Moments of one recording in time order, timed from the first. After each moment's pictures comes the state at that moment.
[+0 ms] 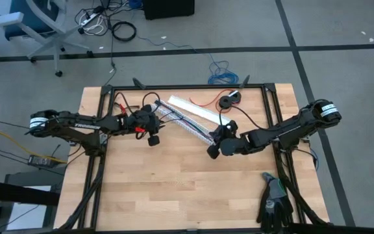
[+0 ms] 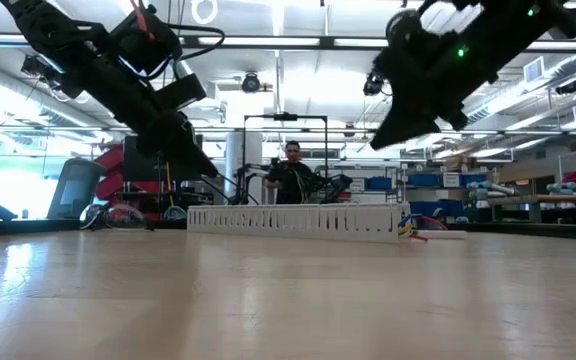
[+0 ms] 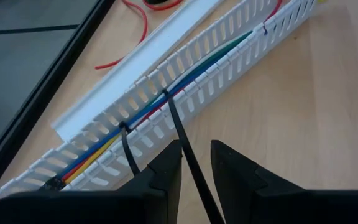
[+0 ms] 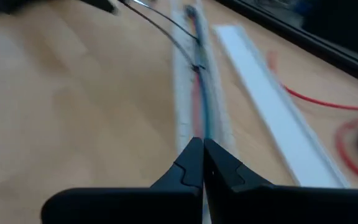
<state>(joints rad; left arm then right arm) 0.22 1.23 0.48 0.13 -0.19 0.15 0.24 1.42 0.75 -0.09 0.73 0.60</state>
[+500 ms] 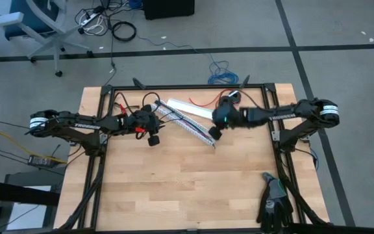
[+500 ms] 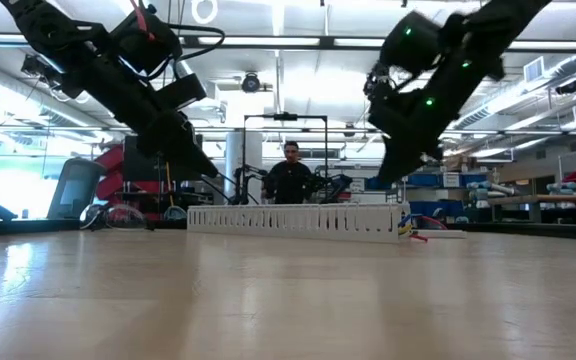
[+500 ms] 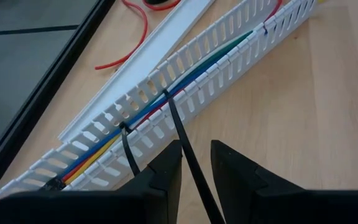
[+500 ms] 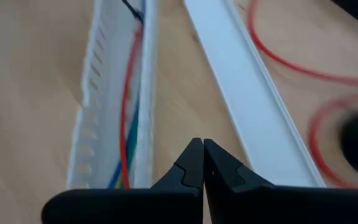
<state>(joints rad) 0.22 1.23 0.48 0.14 -0.19 0.15 -0.19 1.42 0.75 -0.18 0.24 0.35</state>
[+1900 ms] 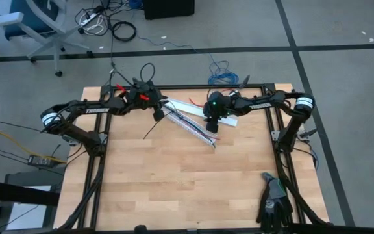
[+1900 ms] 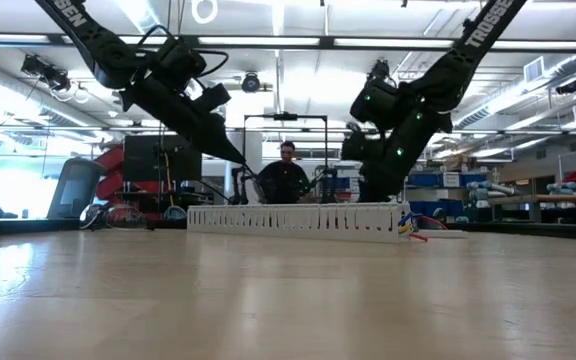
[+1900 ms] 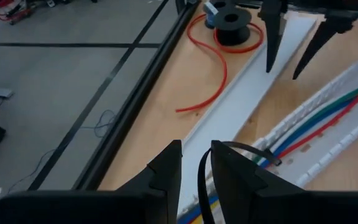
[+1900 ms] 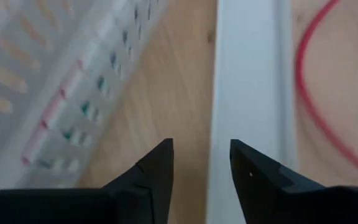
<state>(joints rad) 0.61 1.41 0.69 0.24 0.10 0.31 -0.45 1.73 0.87 -0.02 -0.10 -0.19</state>
